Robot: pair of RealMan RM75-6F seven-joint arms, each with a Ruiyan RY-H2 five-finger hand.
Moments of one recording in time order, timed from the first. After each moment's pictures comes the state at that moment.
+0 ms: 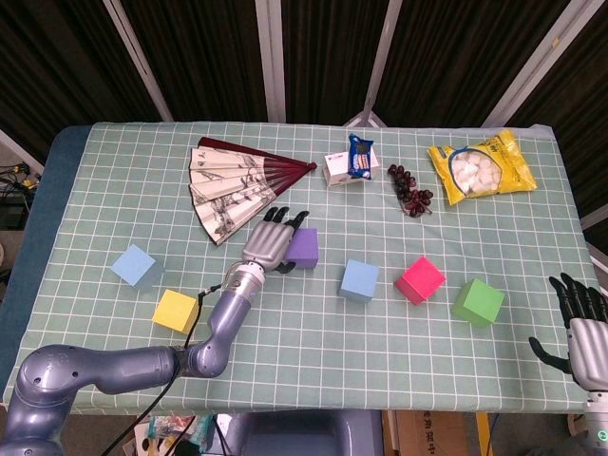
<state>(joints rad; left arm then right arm) -1.09 -1.84 -0.38 -1.29 0.63 0.91 0.65 0.04 -1.06 0.08 -1.66 -1.40 1.44 0.03</state>
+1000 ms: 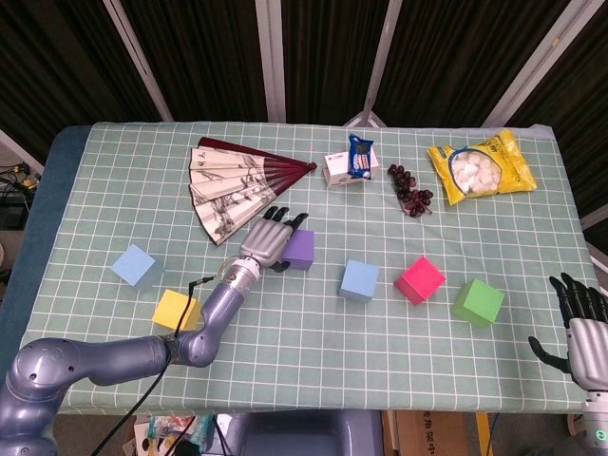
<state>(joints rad) -1.12 -1.78 -0.30 -1.24 0.69 0.81 0.57 0.04 -1.07 0.08 -1.66 -1.39 1.44 0.02</state>
